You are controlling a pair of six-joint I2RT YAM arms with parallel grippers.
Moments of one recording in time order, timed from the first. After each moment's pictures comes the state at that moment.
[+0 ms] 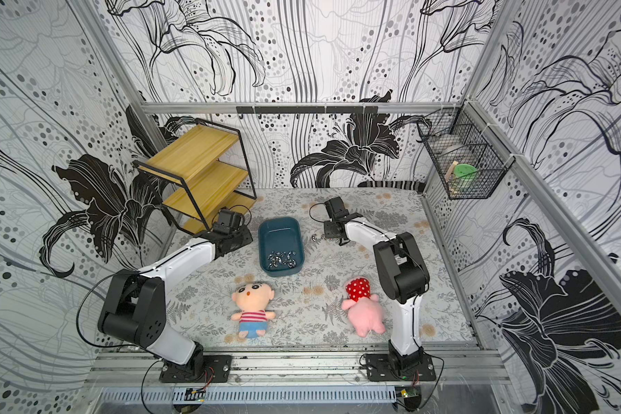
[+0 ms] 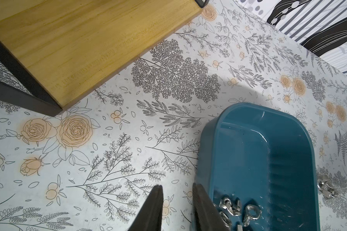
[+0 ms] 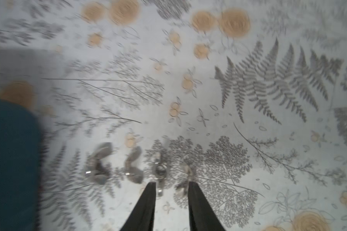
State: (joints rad) left arm -0.26 1.58 1.05 -0.36 -0.18 -0.67; right arm 0.47 1.96 1.47 -0.41 0.17 0.24
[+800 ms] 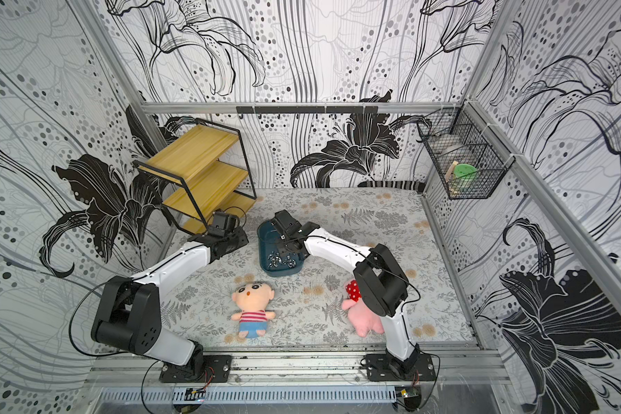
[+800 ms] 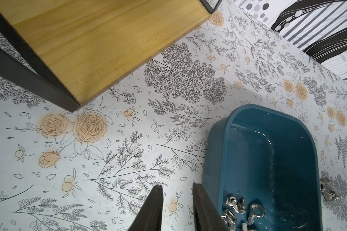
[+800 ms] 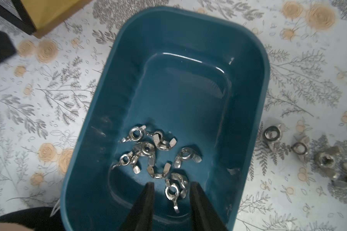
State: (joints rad) left arm -0.22 1.52 0.99 -0.35 -0.18 -0.67; right arm 0.82 2.02 1.63 -0.59 0.12 0.31
